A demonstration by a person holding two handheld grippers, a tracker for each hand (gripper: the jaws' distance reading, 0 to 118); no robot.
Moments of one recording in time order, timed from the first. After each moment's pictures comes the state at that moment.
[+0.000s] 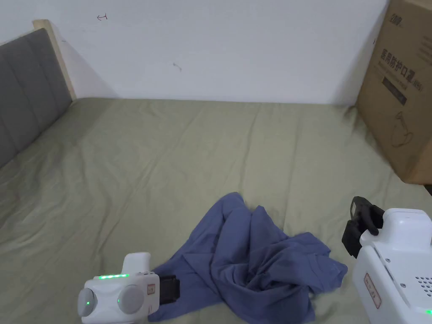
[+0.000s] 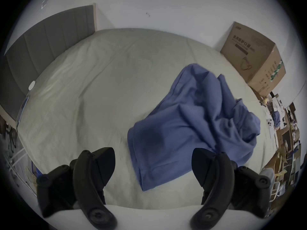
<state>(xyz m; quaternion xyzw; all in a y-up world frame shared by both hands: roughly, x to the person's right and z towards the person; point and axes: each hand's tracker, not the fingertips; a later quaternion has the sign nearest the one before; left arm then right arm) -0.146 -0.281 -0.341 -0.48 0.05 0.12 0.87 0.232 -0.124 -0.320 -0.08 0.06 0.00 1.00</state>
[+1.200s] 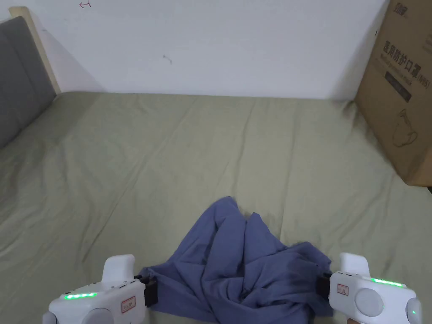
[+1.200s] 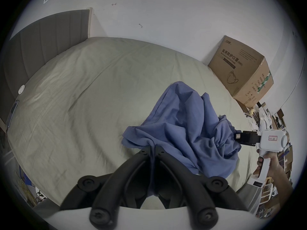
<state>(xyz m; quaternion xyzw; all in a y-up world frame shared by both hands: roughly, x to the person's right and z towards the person) -0.149 -0.252 -0.355 -0.42 0.00 0.16 0.89 0.270 -0.308 -0.470 -0.47 0.07 -0.06 0.88</state>
